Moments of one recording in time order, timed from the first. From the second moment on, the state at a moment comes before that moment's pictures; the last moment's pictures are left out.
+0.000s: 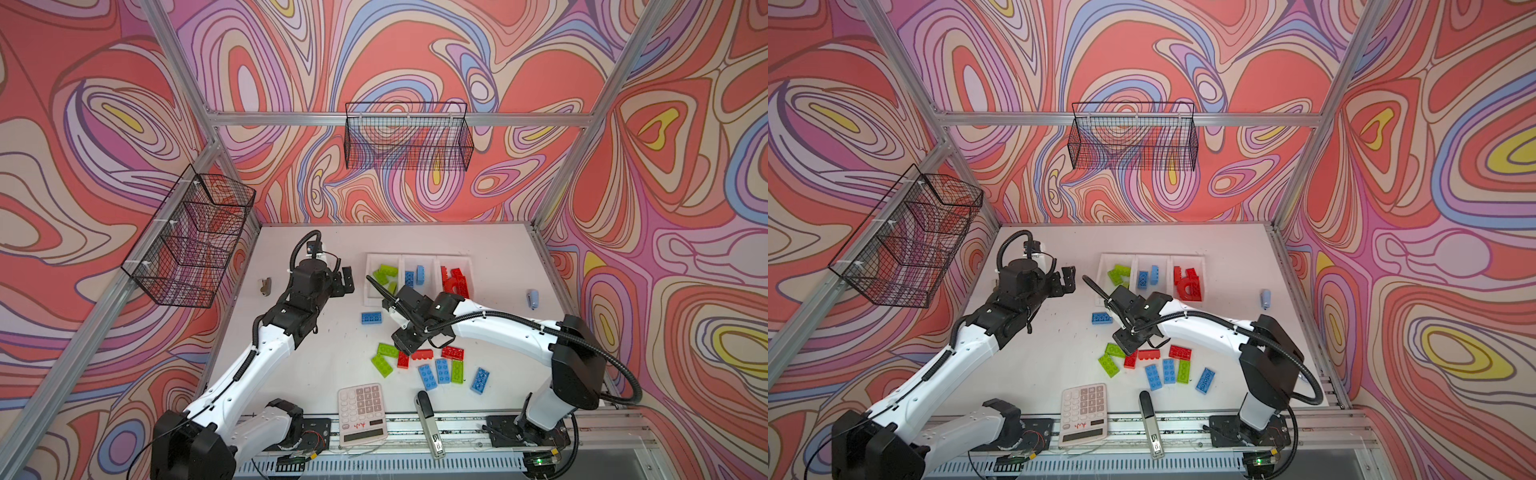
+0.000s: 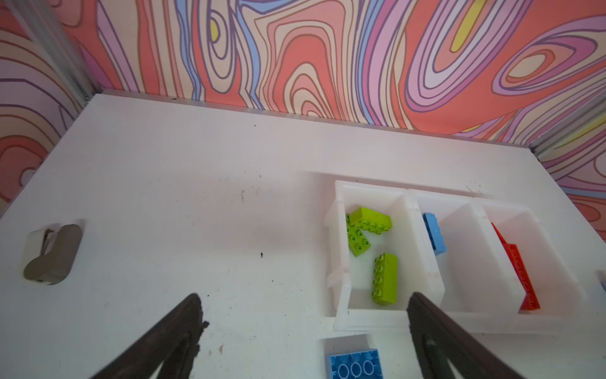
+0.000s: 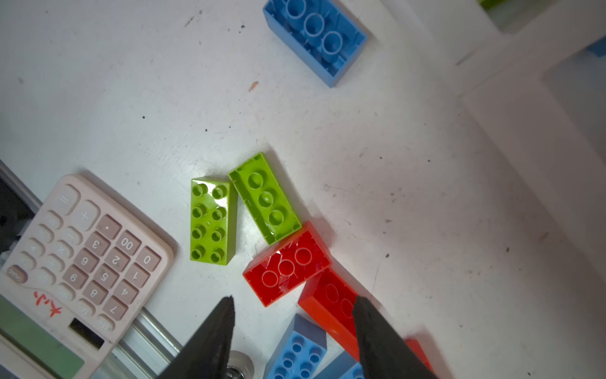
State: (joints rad) left arm -0.35 1.06 0.84 -0.26 -0.21 -0.35; right arm 0.96 1.70 1.29 -0.80 -0.03 0.18
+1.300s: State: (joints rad) left arm -0.18 0.96 0.70 -0.43 -0.20 -0.48; right arm 1.00 1.98 1.32 -0.62 -0.02 -0.04
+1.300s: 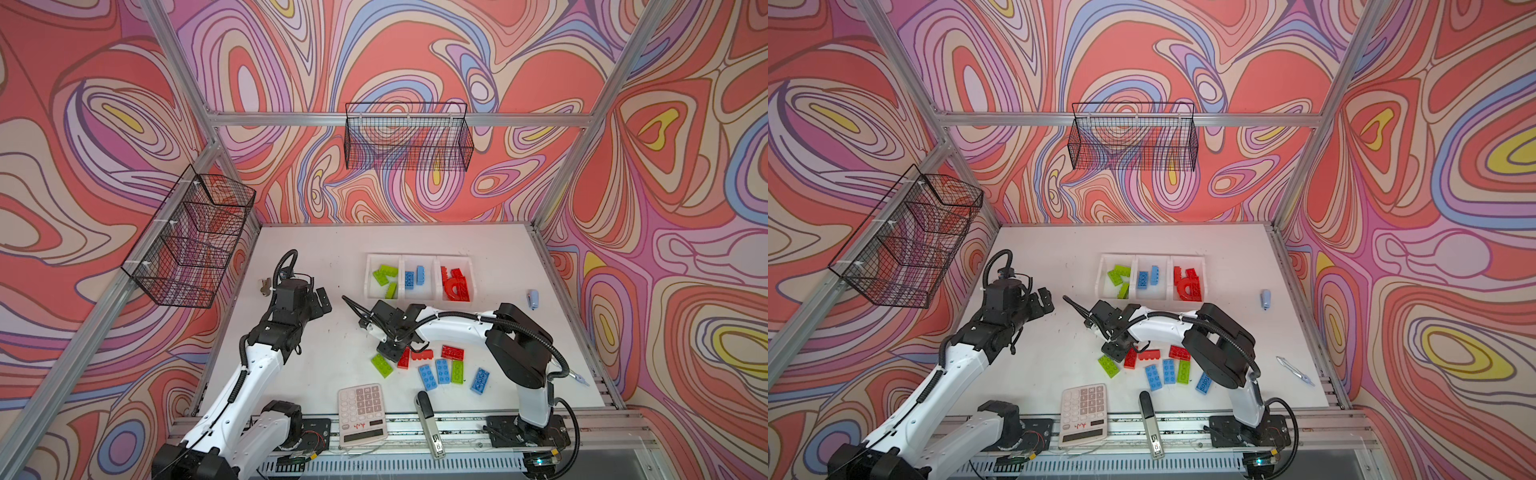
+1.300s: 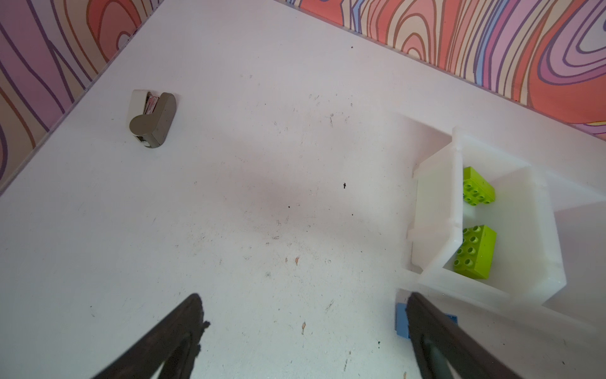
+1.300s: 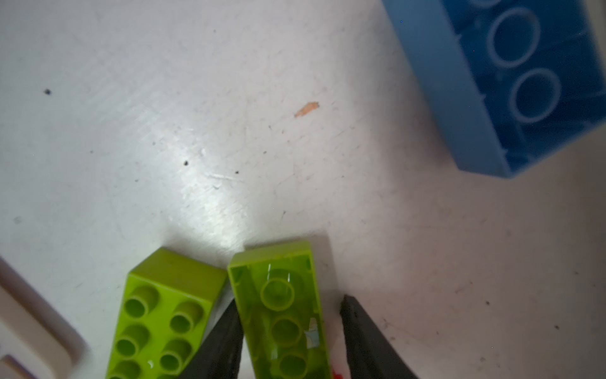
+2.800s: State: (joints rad) left arm -0.48 1.09 0.78 -0.56 -0.05 0.14; right arm 0.59 1.90 1.51 -0.36 -0.08 0.32
